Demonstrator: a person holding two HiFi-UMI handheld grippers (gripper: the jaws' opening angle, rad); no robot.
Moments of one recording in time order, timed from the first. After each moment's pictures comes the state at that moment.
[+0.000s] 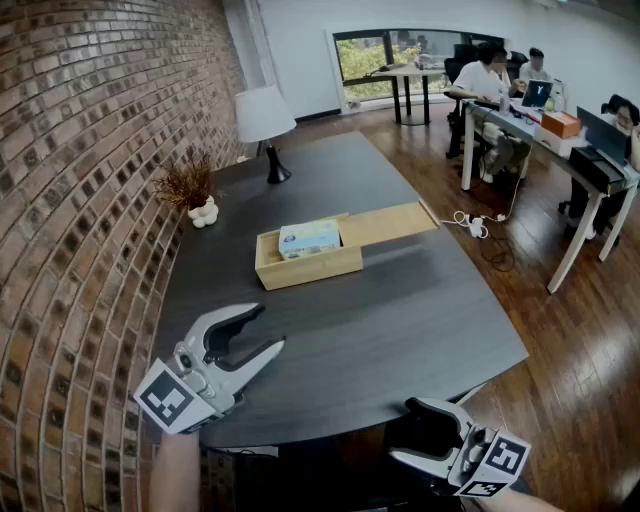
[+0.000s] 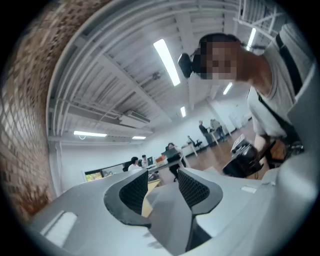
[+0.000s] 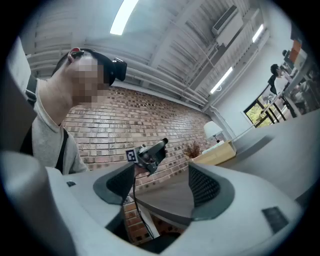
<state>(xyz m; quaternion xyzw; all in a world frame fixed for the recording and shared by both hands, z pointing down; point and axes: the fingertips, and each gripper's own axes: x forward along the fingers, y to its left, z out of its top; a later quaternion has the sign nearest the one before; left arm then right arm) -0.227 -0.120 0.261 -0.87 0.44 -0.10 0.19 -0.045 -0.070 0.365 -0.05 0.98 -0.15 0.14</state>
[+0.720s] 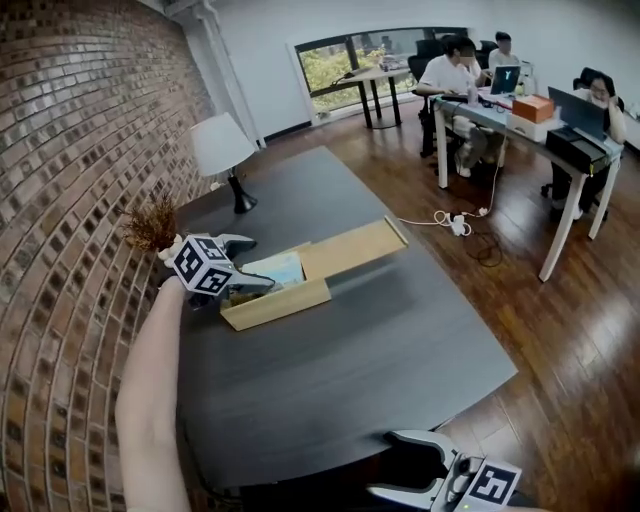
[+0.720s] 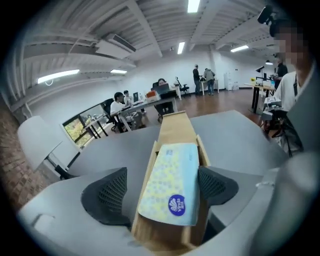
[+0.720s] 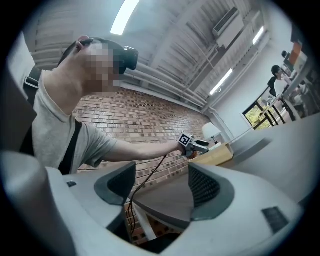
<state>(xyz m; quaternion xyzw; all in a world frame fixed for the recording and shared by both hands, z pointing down) -0.335 -0.399 0.363 -0.84 0.35 -0.42 -0.02 -0.045 -0.076 0.360 -0.05 0.98 -0.15 0.14</state>
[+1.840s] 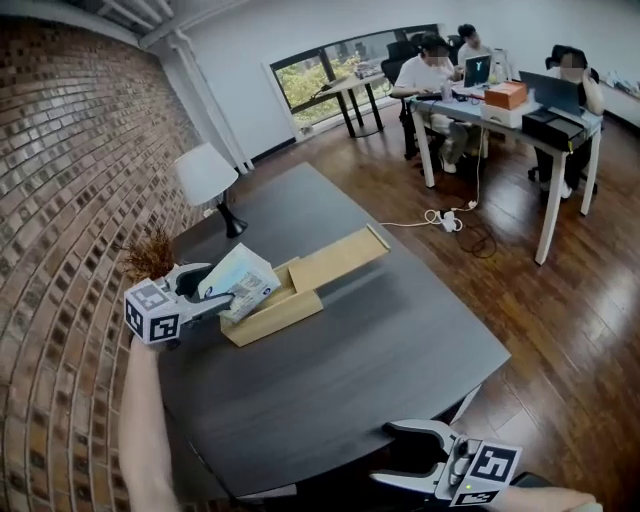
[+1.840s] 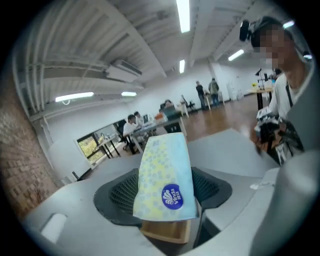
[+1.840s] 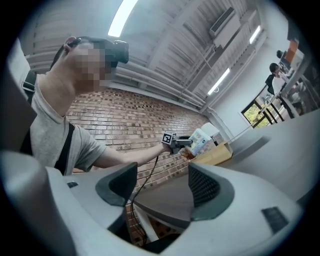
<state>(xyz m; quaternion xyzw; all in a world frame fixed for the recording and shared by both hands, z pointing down) -0.345 -0.331 0.269 -0.86 0.41 -0.31 0.05 -0.045 -0.086 0.369 -0.06 0.98 -0.16 0.14</state>
